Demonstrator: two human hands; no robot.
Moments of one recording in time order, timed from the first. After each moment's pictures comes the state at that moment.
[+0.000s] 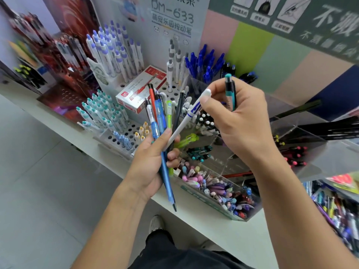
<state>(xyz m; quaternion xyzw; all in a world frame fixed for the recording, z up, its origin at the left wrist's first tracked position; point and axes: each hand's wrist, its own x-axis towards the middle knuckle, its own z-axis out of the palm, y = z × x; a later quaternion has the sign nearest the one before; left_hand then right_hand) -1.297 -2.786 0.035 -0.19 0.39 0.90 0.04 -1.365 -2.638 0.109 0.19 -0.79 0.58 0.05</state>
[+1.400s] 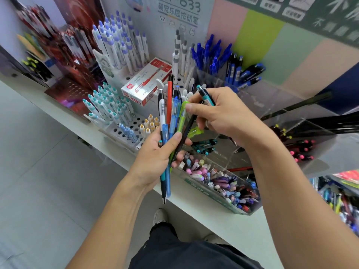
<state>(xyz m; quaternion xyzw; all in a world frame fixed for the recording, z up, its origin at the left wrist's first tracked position) -1.285 -2.790 0.024 -0.14 0.58 0.80 0.04 -1.391 -2.650 0.091 0.16 -0.84 0.48 -0.20</state>
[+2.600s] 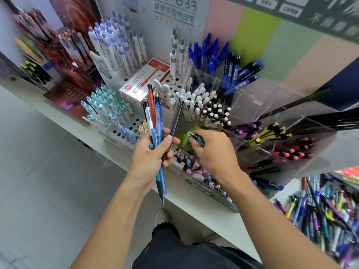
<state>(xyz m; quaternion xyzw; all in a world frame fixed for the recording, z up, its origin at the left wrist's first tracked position) -1.287 -2.797 0.004 -0.21 0.55 0.81 0.00 -1.354 -2.640 -0.011 0.17 -0.95 0.25 -0.03</state>
